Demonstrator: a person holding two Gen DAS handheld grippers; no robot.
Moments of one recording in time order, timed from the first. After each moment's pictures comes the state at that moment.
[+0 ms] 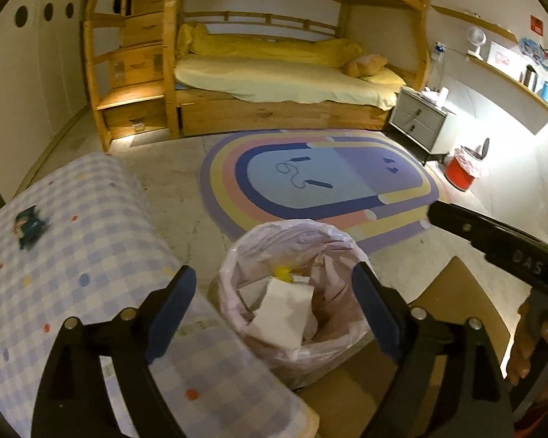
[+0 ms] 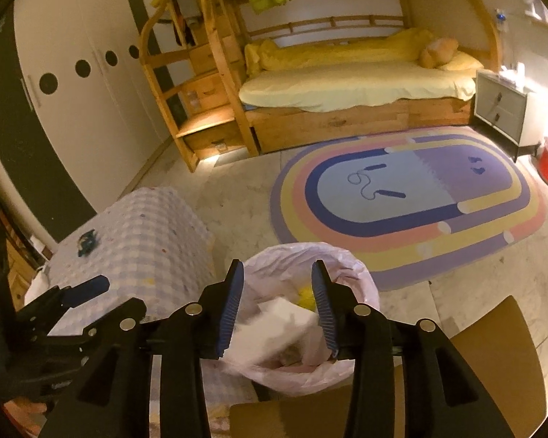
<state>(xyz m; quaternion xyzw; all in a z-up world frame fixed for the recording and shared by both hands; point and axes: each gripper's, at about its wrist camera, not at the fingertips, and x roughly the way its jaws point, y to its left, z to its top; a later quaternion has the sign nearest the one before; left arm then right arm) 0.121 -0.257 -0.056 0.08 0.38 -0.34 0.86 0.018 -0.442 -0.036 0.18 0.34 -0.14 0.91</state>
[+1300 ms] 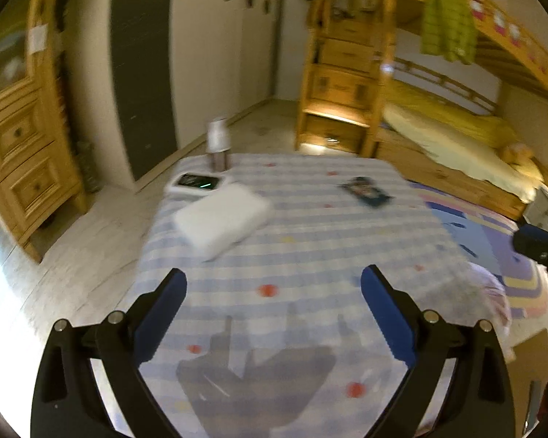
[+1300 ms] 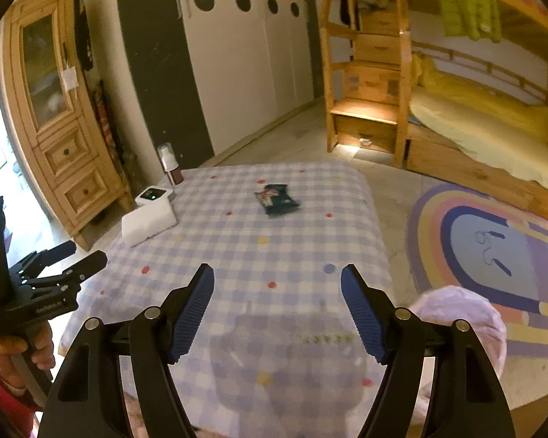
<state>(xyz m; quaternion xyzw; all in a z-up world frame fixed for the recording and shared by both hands) 0.136 0.091 -0.030 -0.02 0.35 -0.04 0.94 0.118 -0.176 -0.007 0.03 0.36 0.09 0.93</state>
